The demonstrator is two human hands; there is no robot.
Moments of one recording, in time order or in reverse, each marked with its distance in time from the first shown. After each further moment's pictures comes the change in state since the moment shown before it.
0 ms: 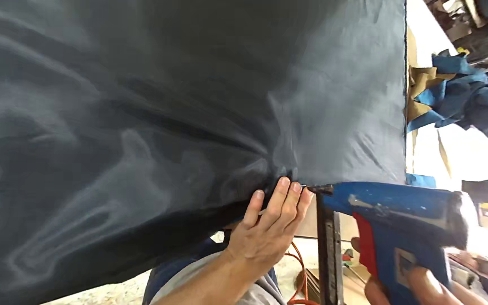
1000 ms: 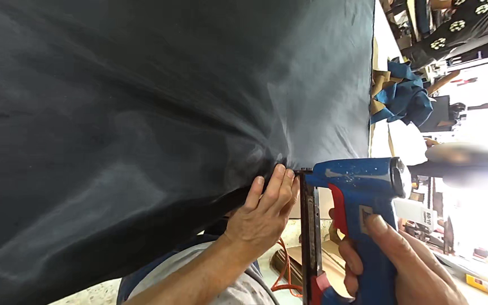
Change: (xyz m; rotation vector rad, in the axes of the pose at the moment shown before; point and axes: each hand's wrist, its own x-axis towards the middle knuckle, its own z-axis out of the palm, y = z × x) left_hand 0.000 0.000 -0.002 -0.115 0.011 -0.006; right_hand 0.004 -0.029 0.037 -0.114 0.159 0.177
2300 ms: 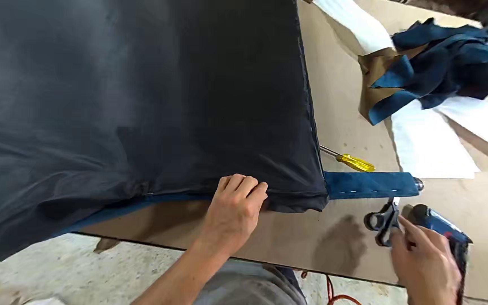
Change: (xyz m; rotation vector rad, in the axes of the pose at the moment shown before) left_hand 0.127 0.156 0.078 0.048 -0.243 0.051; right_hand 0.213 0.321 -0.358 -0.672 0.626 -0.518
